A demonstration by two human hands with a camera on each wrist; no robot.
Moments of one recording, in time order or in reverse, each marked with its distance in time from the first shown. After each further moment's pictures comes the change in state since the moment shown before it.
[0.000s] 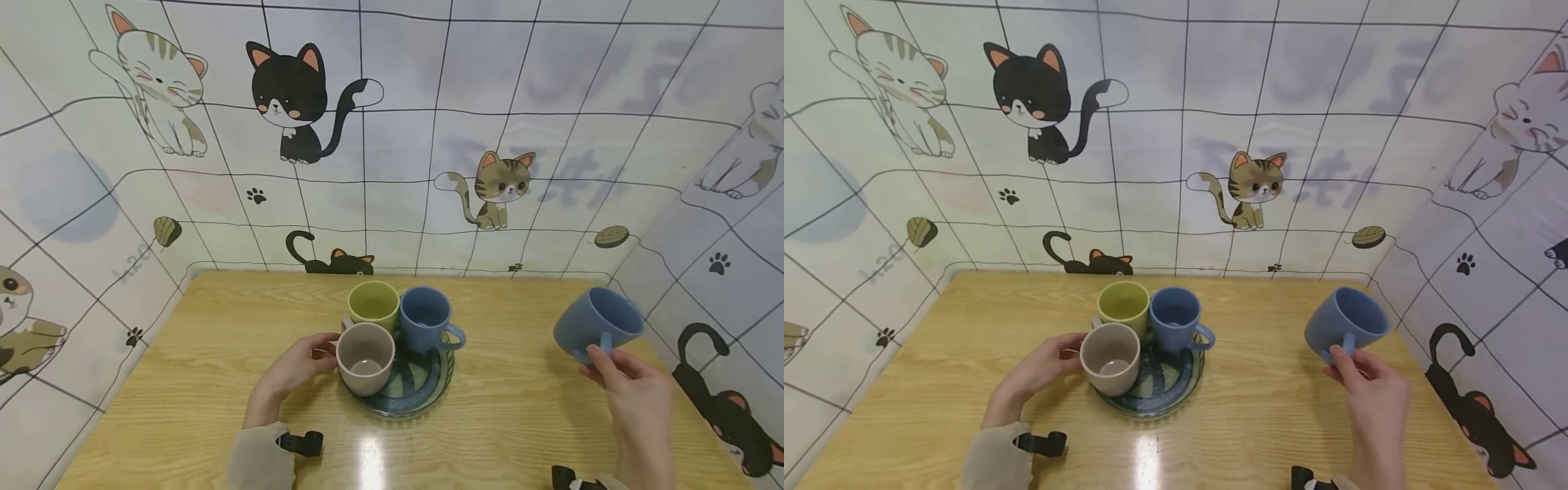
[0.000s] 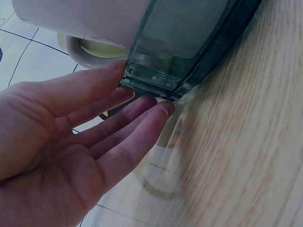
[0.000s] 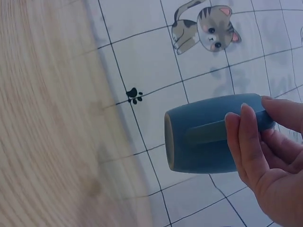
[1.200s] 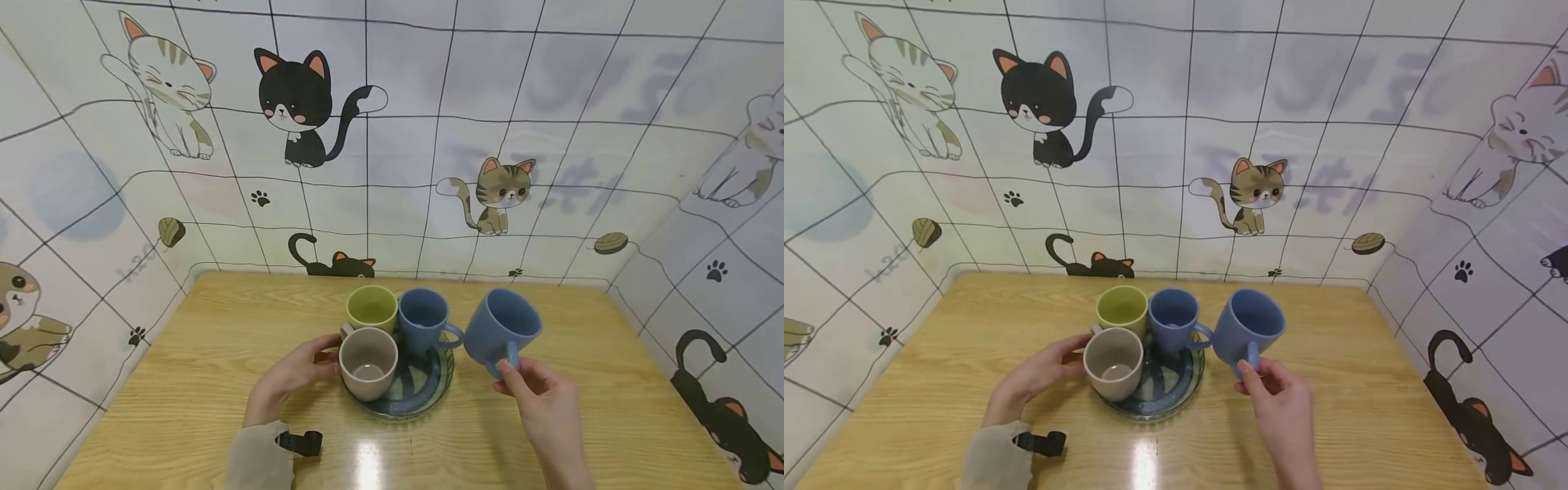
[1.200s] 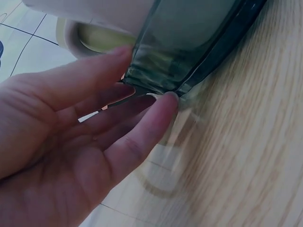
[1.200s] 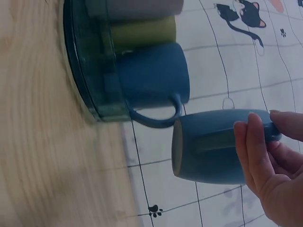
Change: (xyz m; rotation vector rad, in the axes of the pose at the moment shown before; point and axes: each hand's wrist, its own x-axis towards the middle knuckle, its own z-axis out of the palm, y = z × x) left_hand 0.002 -0.010 -0.002 -0.115 -0.153 0.052; right_hand -0.087 0.001 0.076 -0.271 -0.291 -0.190
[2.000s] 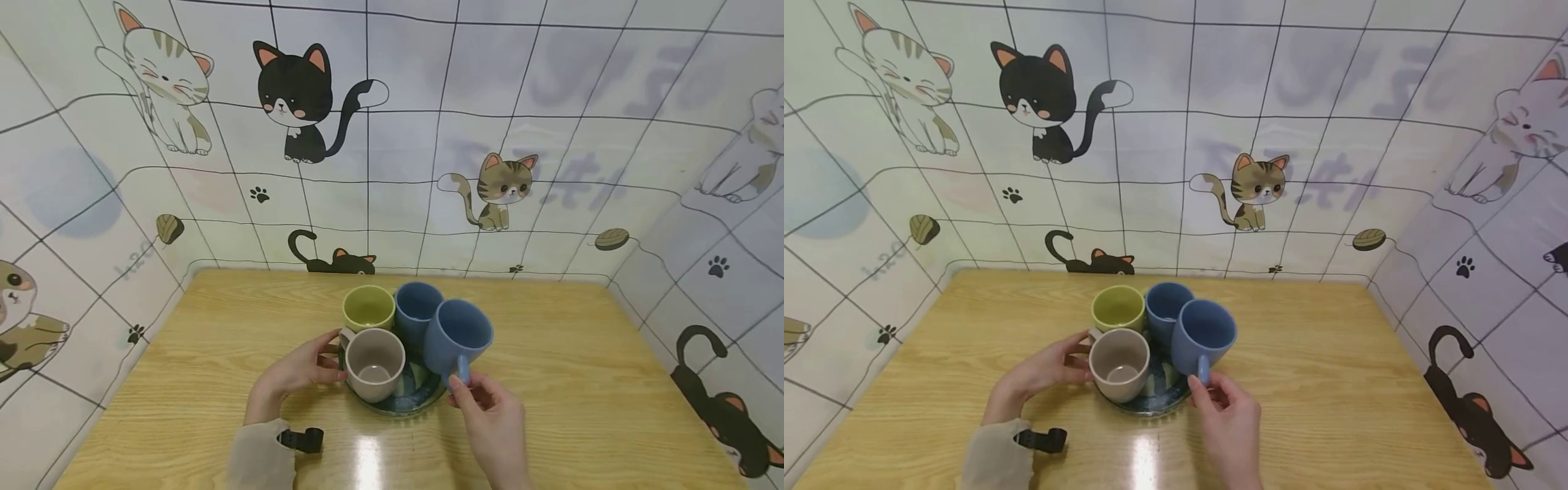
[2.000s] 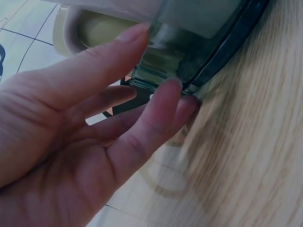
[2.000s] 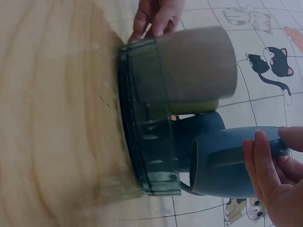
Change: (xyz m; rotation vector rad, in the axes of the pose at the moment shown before) left_hand -0.001 0.010 0.002 0.048 0.005 -0.095; right_hand -0.036 0.002 0.062 0.031 0.003 -0.040
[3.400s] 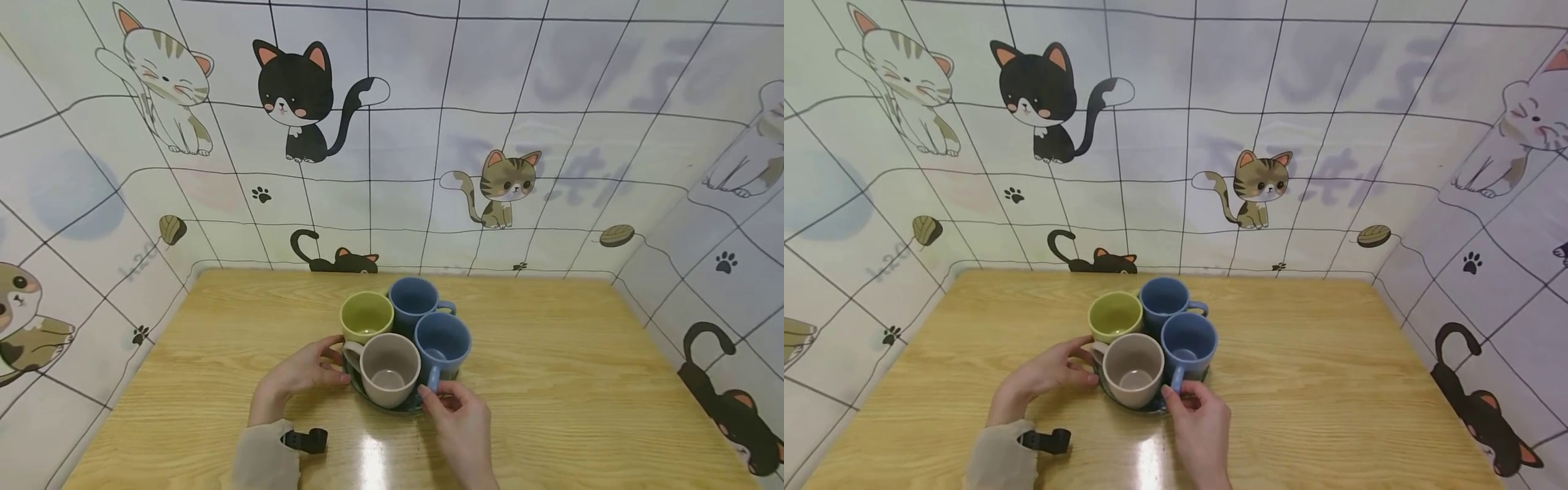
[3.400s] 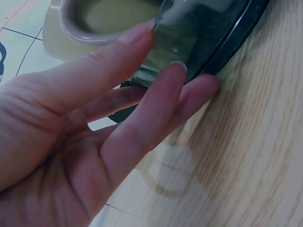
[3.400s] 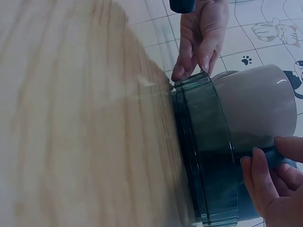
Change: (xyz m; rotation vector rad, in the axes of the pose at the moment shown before) left_hand -0.004 0.001 0.001 0.040 0.018 -0.048; right_hand -0.007 0.025 0.042 -0.004 -0.033 0.063
